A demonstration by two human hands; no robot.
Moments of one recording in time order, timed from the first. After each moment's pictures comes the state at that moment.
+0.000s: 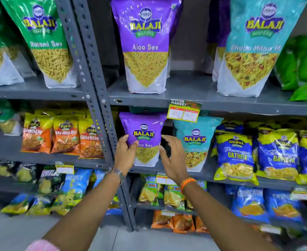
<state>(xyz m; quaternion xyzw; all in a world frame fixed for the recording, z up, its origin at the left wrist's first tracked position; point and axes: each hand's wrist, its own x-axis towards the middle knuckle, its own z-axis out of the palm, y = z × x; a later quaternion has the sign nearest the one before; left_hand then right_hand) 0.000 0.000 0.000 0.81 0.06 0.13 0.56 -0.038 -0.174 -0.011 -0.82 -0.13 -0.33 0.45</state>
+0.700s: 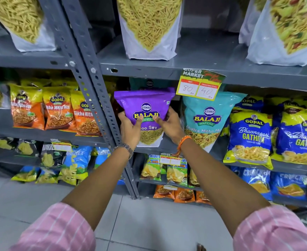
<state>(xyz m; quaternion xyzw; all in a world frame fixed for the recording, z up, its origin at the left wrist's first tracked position) 0.063 -0.013 -0.039 0.78 0.06 0.18 0.60 0.073 -0.162 -0.028 -0.74 -0.03 -0.06 0.66</state>
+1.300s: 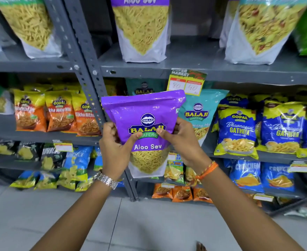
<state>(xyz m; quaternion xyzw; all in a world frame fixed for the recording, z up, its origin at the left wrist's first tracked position) -0.079 0.005 0.018 0.73 -0.03 0.26 0.63 -0.081 -0.182 0.044 -0.68 -0.04 -0.05 0.73</state>
